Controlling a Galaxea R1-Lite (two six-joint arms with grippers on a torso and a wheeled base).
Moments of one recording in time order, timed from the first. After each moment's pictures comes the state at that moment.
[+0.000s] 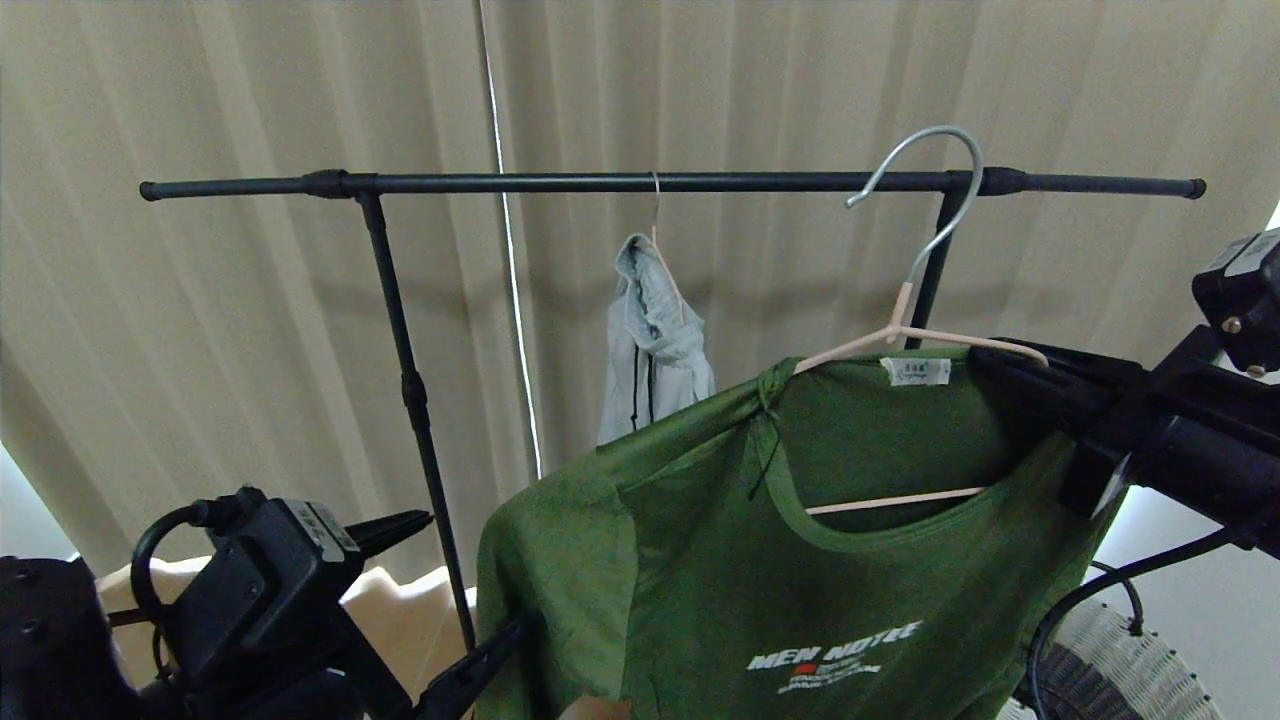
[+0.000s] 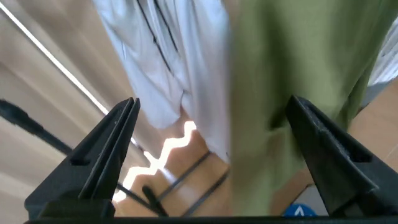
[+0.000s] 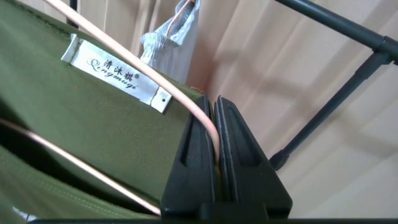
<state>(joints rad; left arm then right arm) -0.68 1.34 -0.18 -0.91 0.07 0.25 0.45 1.27 -0.56 -0.67 0.03 -0.28</state>
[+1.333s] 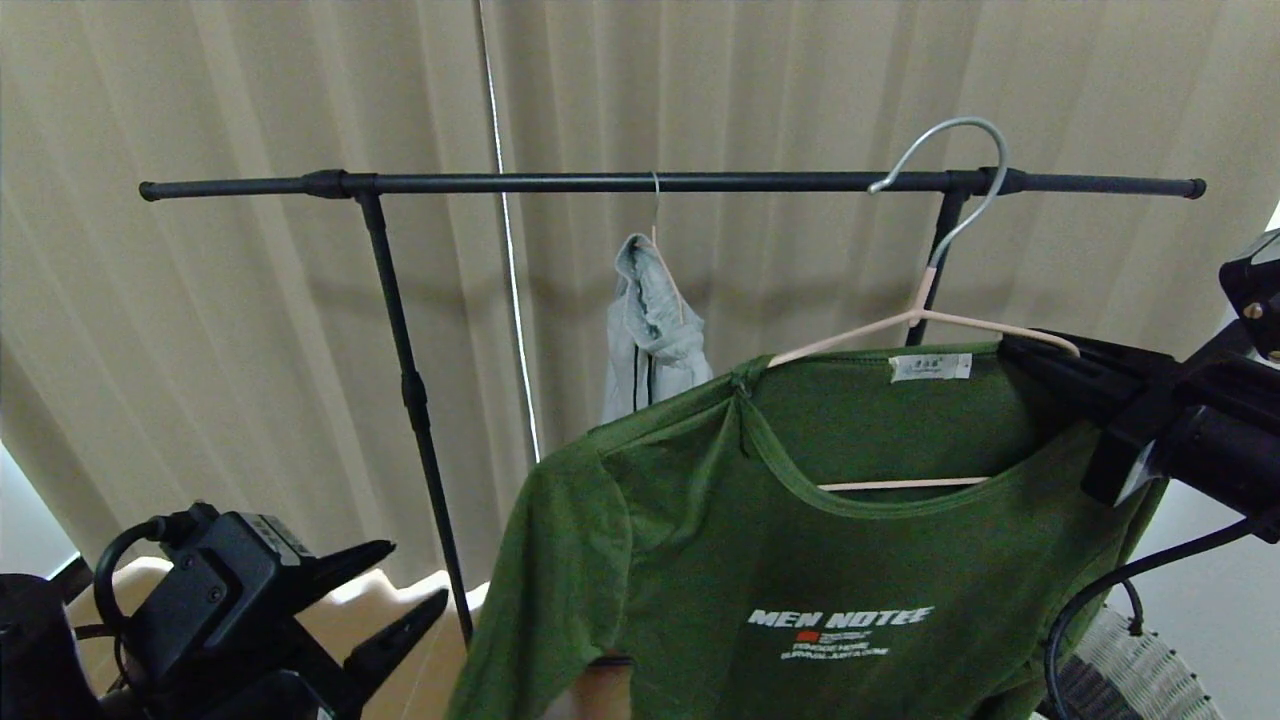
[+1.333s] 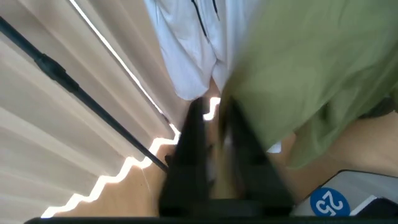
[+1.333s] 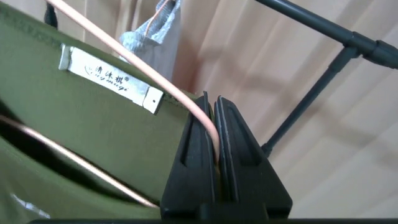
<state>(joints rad) -0.55 1.30 -0.11 -0.93 0.07 0.28 0.40 1.25 -0.56 -0.65 -0.01 -0.29</state>
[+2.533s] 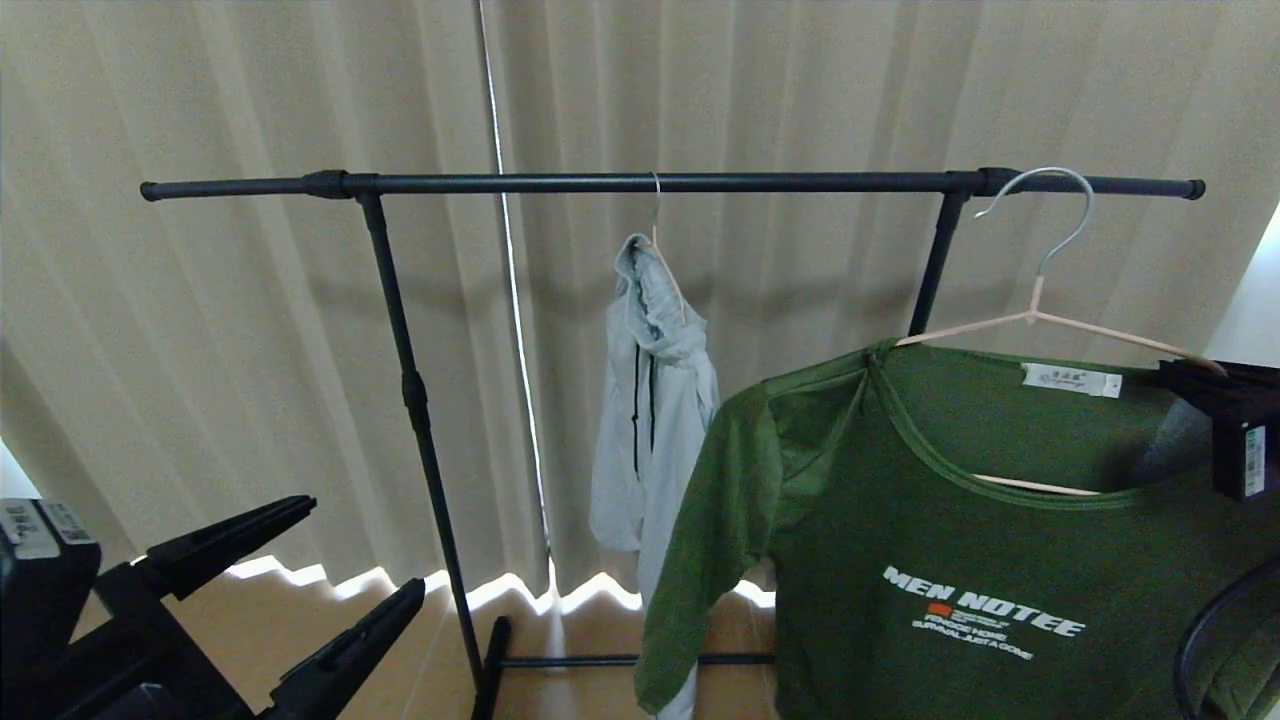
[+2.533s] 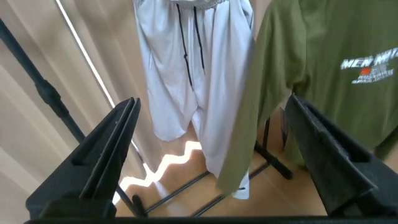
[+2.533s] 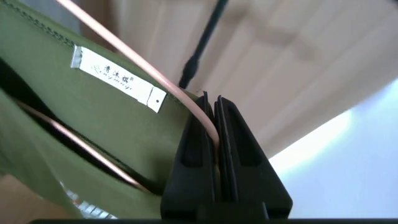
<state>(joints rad) -0.58 1.09 -0.10 -0.94 0.05 0.13 0.14 1.15 -0.70 -0.22 -0.19 -0.30</state>
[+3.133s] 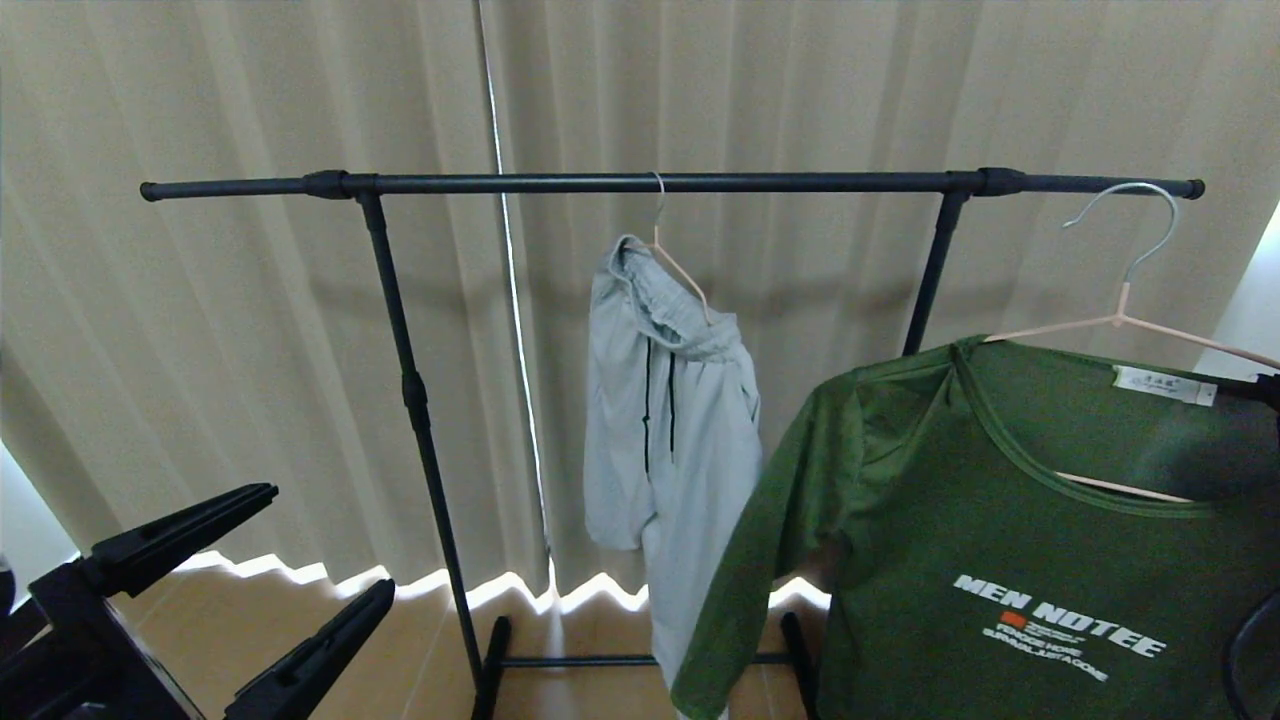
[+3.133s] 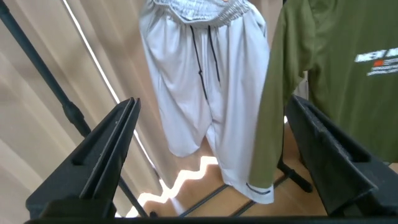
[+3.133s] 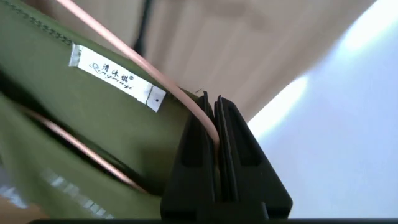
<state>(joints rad) -0.58 1.02 -0.09 -0.94 0.06 0.20 -0.06 1.14 -0.69 -0.19 -0.24 -0.34</state>
